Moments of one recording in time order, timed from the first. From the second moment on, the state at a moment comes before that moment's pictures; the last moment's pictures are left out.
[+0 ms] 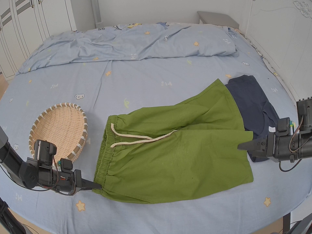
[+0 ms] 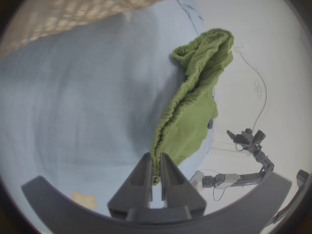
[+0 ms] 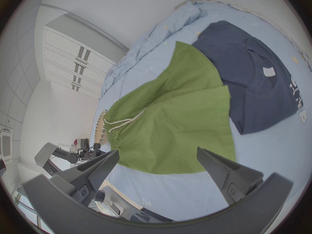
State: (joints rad) left arm -0.01 1.84 -0.44 -0.44 -0.79 -0.39; right arm 0.25 1.40 -0.71 -0.02 0.40 0.45
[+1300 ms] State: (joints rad) left arm 0.05 1.80 -0.37 -0.53 -0.80 -0.38; right arm -0.06 1.82 -0.47 -0.22 0.71 0.10
